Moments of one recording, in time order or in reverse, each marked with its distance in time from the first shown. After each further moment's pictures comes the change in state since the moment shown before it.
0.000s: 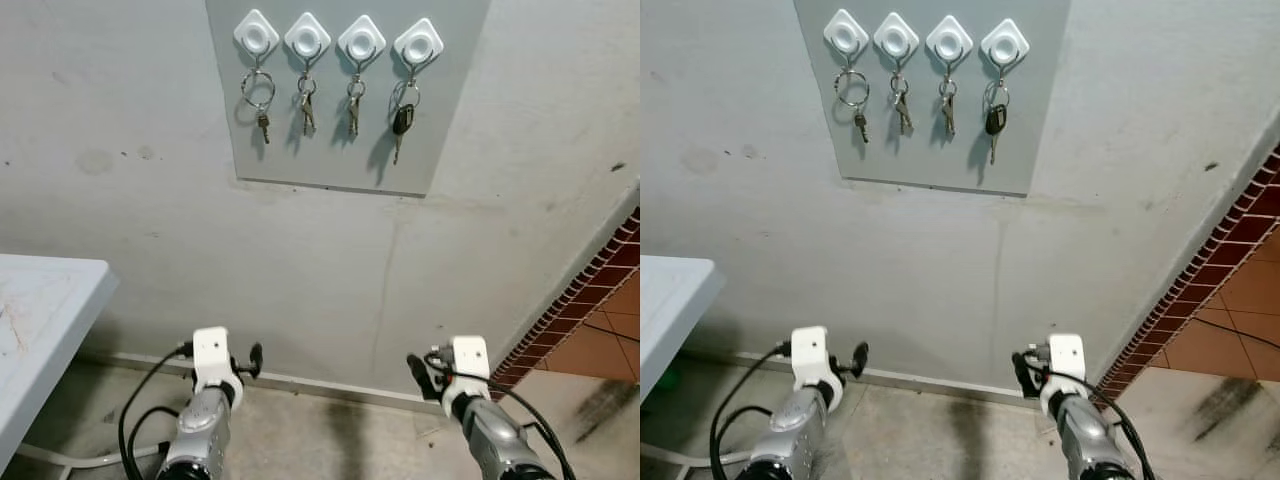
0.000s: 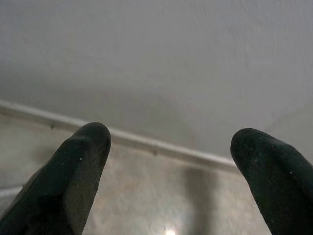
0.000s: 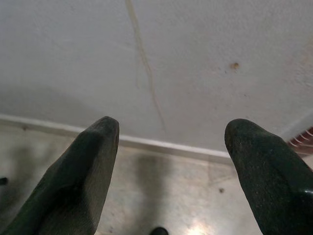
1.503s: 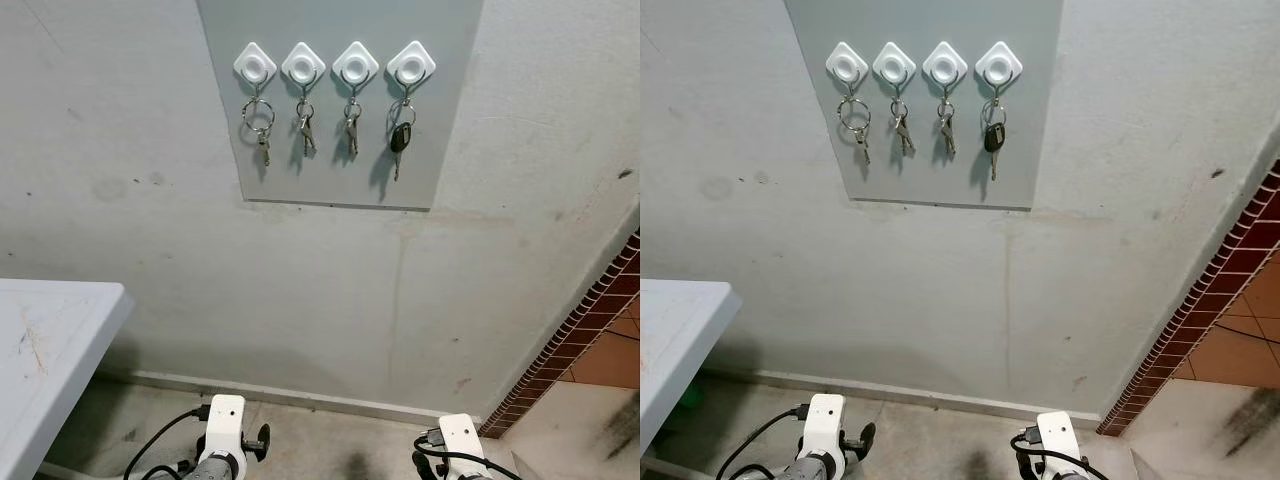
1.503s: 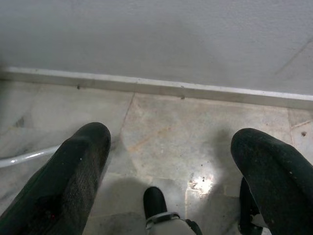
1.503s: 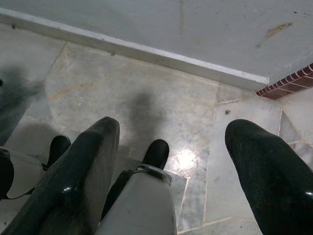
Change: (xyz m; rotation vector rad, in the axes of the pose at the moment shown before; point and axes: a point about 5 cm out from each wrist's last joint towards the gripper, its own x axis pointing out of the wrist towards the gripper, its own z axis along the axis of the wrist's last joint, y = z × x) left arm -0.031 0.010 -0.070 0.150 0.233 -0.003; right arm -0.037 0.010 -0.084 -0.114 0.363 -0.016
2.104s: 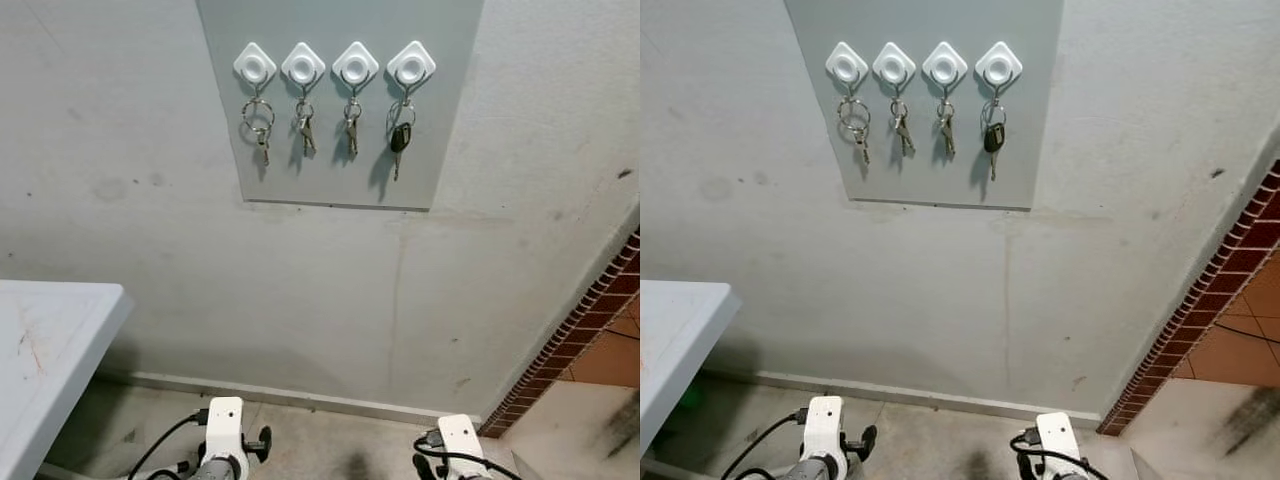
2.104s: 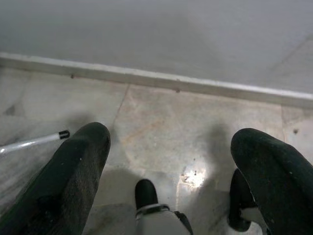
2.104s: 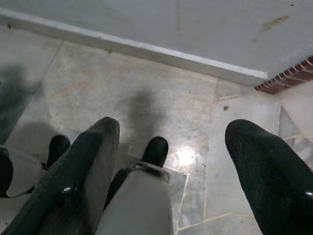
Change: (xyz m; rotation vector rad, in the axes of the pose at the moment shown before) left arm 0.000 -0.003 -0.006 -0.067 0.039 0.003; right arm 0.001 0.000 0.000 -0.018 0.021 0.000
